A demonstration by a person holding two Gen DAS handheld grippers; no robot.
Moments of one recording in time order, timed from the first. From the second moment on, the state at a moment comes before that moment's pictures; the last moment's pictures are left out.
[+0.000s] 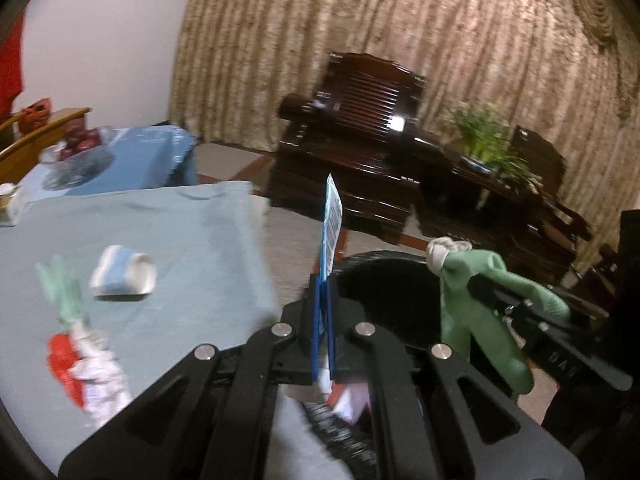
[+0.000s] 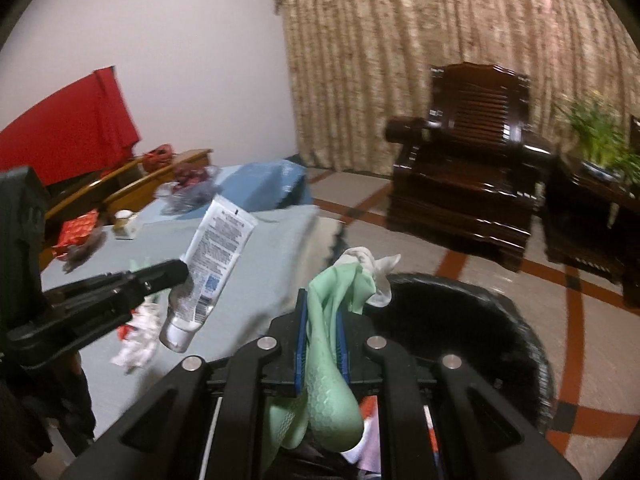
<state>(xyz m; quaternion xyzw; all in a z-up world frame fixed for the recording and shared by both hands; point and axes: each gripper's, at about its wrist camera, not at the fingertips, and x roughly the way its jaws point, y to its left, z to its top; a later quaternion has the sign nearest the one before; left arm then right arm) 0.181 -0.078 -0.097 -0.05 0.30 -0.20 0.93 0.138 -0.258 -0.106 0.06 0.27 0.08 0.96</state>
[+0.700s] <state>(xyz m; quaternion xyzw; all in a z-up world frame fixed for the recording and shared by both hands) 0.210 -0.142 -0.161 -0.05 0.37 -0.26 0.89 0.134 -0.310 -0.172 0.08 0.35 0.01 0.93</state>
